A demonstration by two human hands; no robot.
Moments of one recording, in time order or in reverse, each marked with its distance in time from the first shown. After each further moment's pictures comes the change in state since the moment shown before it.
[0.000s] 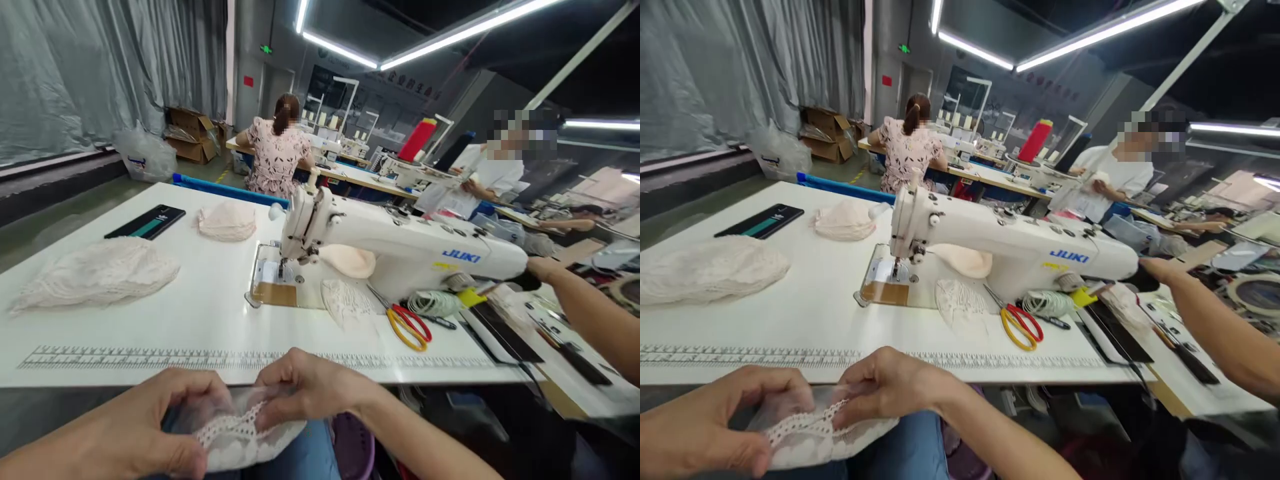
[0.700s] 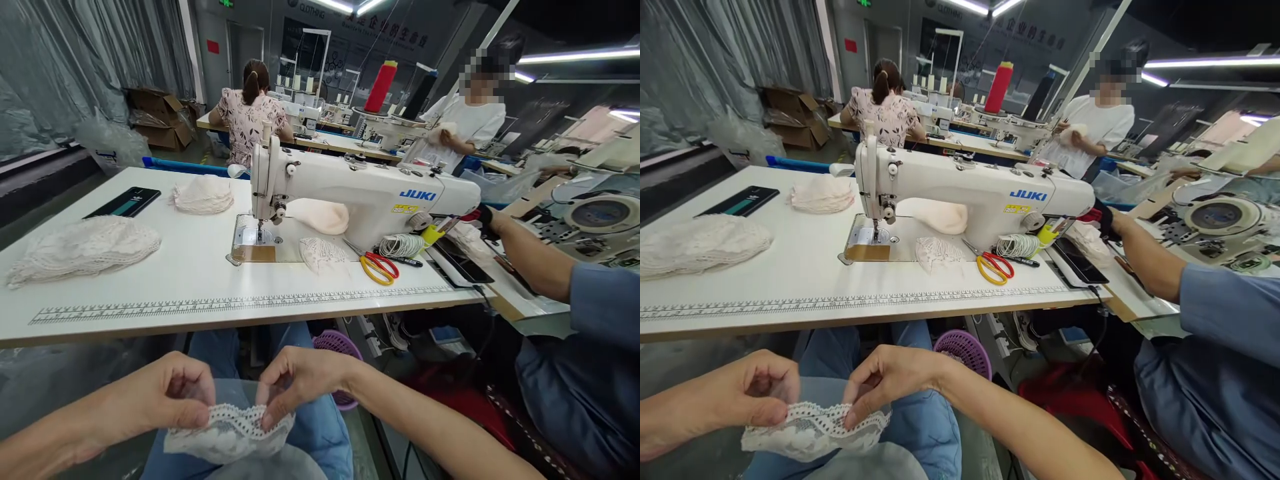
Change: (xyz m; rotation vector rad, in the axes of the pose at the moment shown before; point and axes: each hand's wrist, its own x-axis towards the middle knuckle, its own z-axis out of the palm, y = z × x) left_hand -0.019 0.019 0.035 -0.462 -0.381 -0.320; right_hand -0.040 0.059 0.061 0.504 -0.149 -0.017
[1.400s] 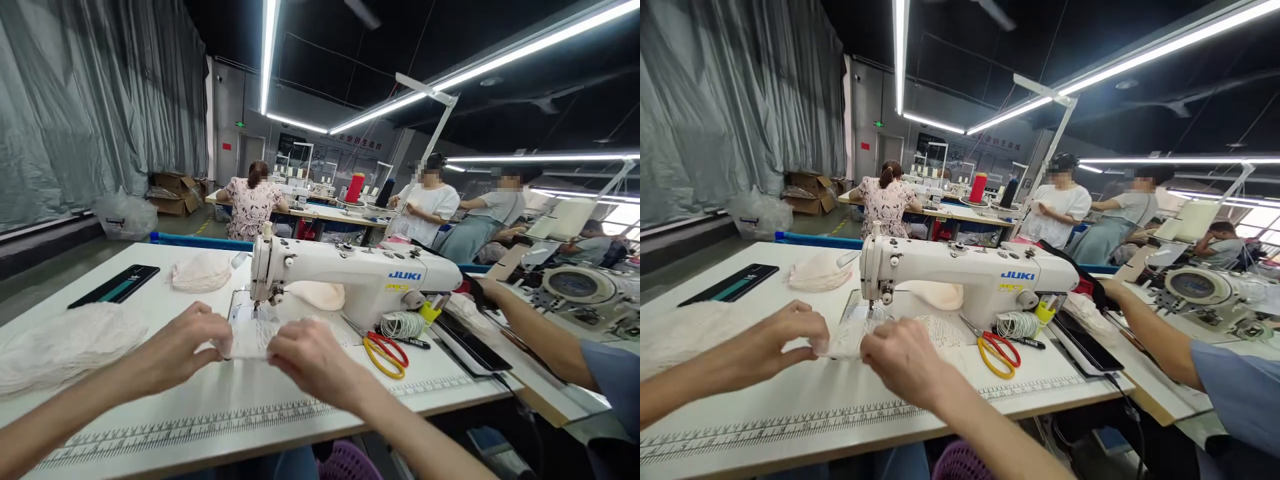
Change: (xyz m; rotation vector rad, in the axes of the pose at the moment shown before) left_hand 0.047 0.113 -0.094 1.265 0.553 0.774; right_hand -0.010 -0.139 -0.042 -1.872 0.769 -0.288
